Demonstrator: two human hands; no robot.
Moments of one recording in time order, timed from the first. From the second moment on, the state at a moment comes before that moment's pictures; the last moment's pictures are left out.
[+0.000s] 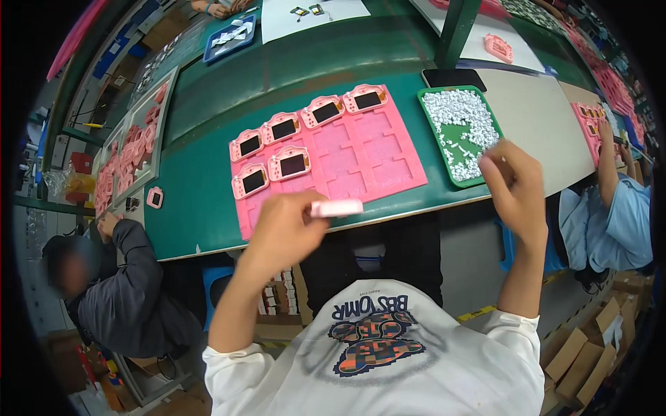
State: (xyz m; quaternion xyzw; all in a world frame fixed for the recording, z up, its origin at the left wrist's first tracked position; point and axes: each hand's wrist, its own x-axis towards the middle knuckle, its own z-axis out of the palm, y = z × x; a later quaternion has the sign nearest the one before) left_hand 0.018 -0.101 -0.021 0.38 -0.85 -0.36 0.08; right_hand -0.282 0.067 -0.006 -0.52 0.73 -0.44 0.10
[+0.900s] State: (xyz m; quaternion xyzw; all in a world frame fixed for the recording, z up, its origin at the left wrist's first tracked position) left_hand -0.048 -0.214 -0.063 0.28 -0.96 -0.02 0.01; right_hand -0.348 0.022 -0.099 -0.57 0.79 -0.23 0.02
